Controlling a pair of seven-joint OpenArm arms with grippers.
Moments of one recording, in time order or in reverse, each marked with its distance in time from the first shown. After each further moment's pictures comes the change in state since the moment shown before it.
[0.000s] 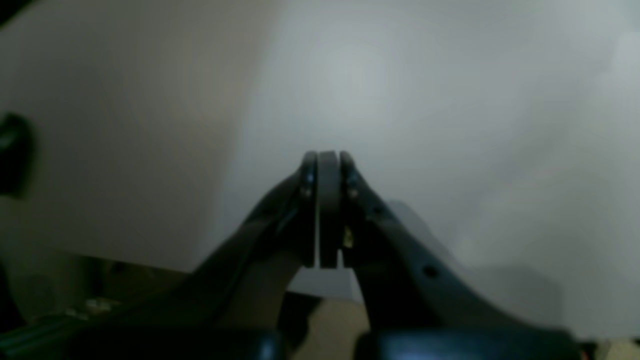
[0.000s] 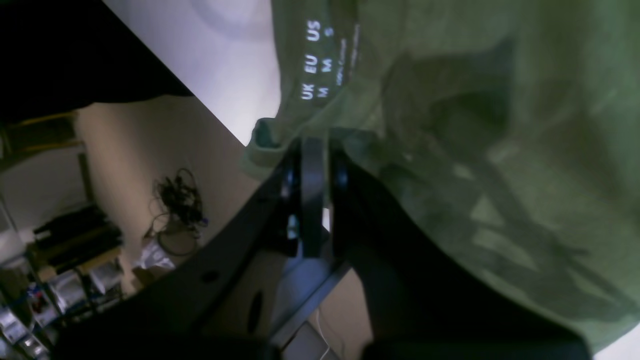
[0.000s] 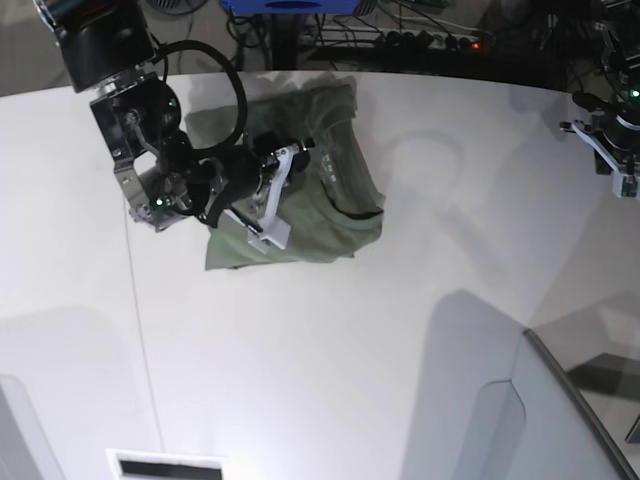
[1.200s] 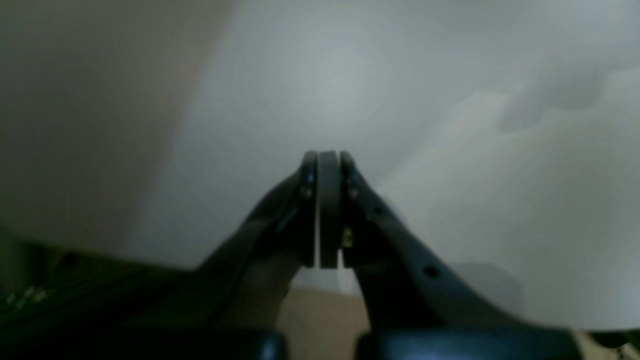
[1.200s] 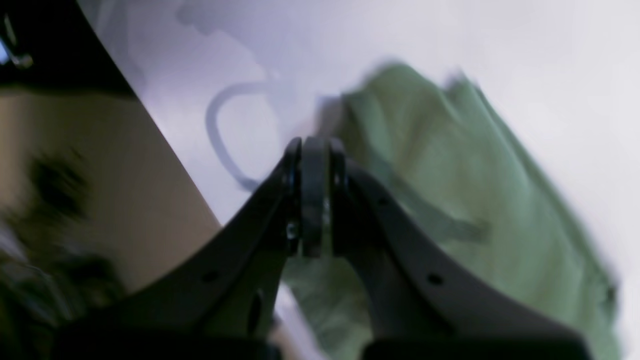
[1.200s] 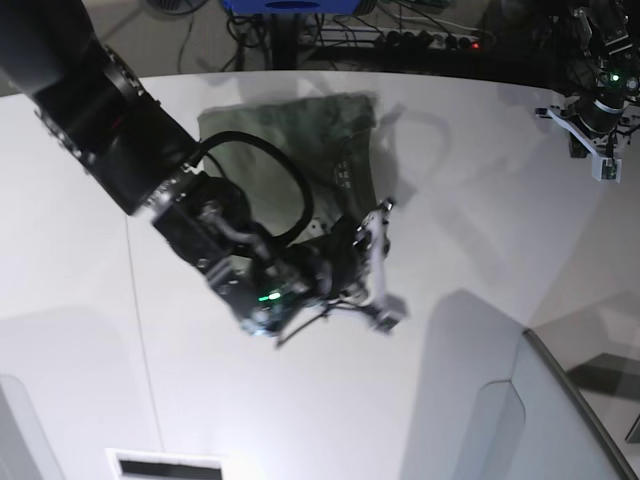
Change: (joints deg) left arm 1.0 6.0 -0.6 0.4 -1.1 -0.4 0.0; right arm 25.7 -4.0 -26.3 -7.3 -3.9 -0.2 8.9
